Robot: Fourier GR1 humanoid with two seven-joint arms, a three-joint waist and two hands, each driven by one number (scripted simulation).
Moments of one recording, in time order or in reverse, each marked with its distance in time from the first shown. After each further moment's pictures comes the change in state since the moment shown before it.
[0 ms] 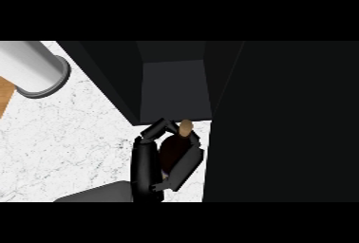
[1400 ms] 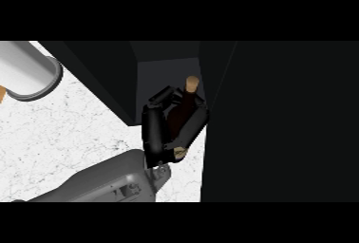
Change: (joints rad) left arm -0.108 -0.090 0.141 0.190 0.253 -0.062 -0.181; right arm -0.036 -0.013 -0.047 0.022 -0.083 0.017 0.004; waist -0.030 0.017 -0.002
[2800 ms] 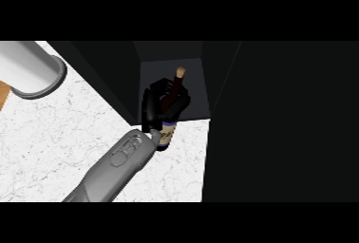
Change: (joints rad) left arm 0.109 -0.215 0.403 0.569 0.361 -0.575 -0.747; right arm -0.005 -0.006 -0.018 0.005 -0.011 0.008 -0.009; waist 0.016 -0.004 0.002
